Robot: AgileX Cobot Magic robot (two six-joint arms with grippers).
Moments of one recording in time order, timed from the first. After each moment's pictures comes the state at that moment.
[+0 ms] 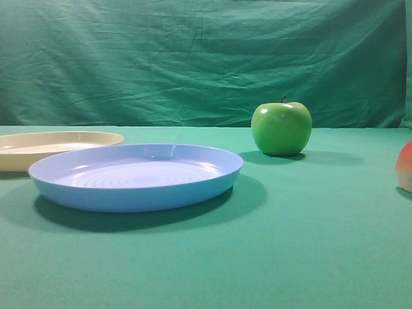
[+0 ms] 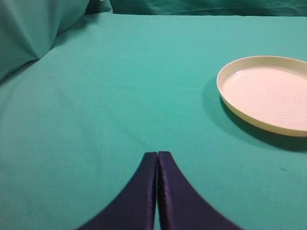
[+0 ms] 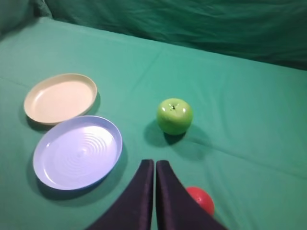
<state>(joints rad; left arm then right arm) 0.05 -0.02 0.01 0.33 0.38 -0.33 0.34 0.32 -0.87 0.23 1.03 -0.18</state>
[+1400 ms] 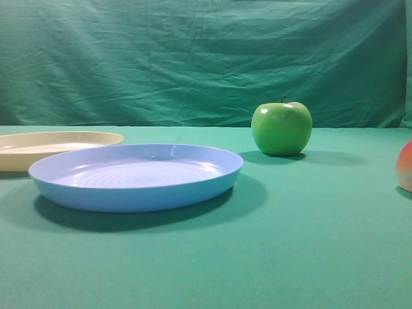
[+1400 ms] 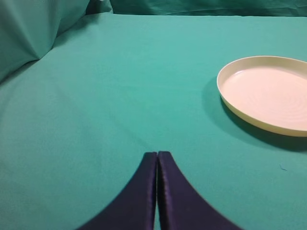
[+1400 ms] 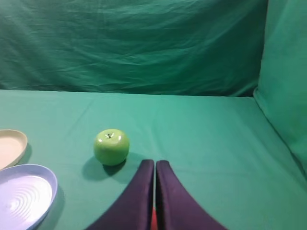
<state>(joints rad) 0.05 -0.02 0.01 0.33 0.38 -0.33 0.08 -0.01 -0.23 0.14 0.55 -0.12</state>
